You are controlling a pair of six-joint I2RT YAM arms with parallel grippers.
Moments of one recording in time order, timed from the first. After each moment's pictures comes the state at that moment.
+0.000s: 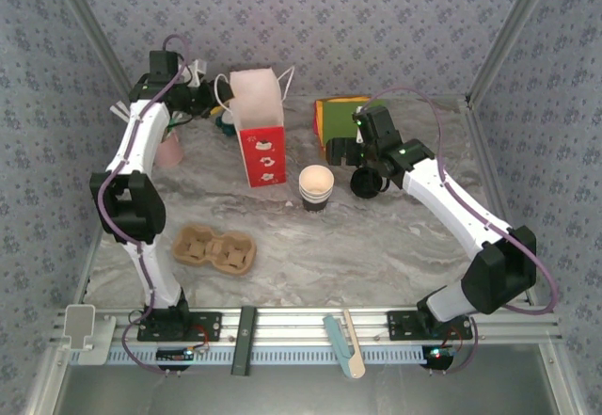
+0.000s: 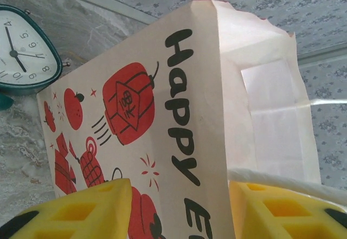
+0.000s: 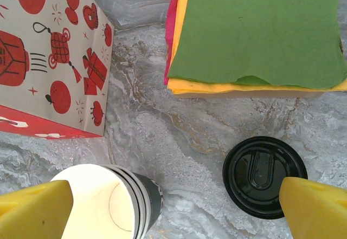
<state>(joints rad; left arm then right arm) -0.03 1.95 1.91 -0.73 0.67 -0.50 0.50 1.46 1.33 -0.63 0.09 0.37</state>
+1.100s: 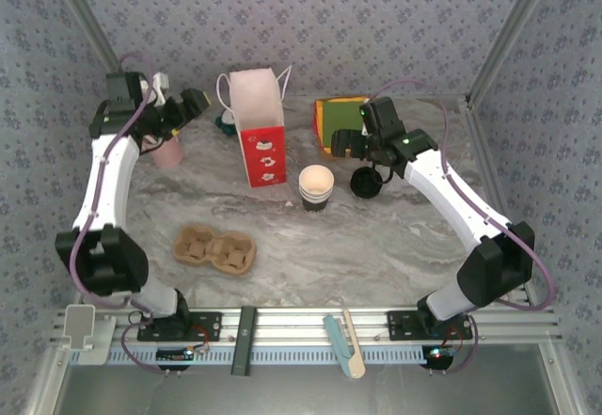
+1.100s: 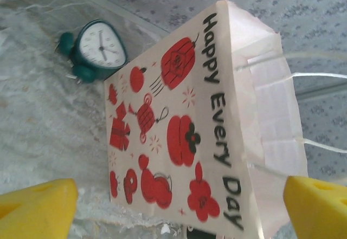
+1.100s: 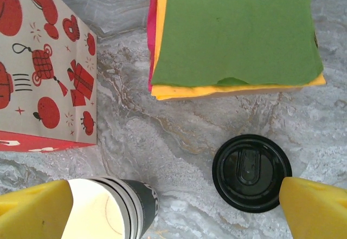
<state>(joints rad) 0.07 1.49 1.51 -0.72 0.53 -0.50 0.45 1.51 1.43 -0.74 0.08 0.42</state>
